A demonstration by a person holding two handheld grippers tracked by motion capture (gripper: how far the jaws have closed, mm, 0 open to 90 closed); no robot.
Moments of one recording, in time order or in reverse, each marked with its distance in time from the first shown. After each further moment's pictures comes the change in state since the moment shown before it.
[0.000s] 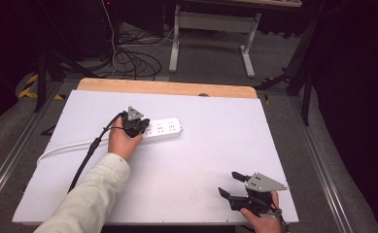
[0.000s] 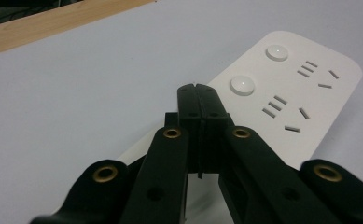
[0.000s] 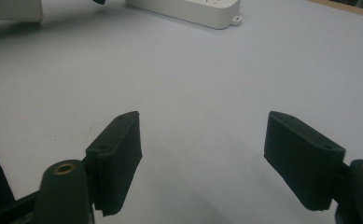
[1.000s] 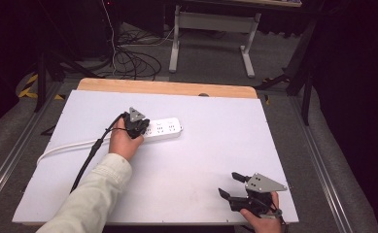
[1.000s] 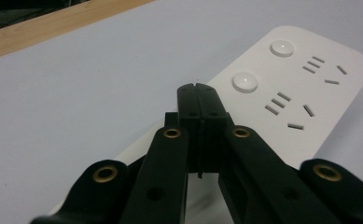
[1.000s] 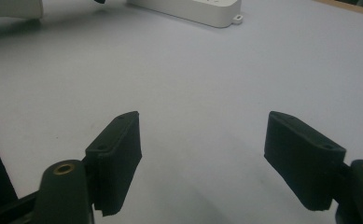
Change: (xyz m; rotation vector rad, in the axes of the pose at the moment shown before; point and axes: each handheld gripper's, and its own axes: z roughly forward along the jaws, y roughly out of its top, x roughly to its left) left arm -0.003 0.001 -0.003 -0.003 0.038 0.008; right arm 0.001 -0.001 -0.001 0.003 0.000 -0.001
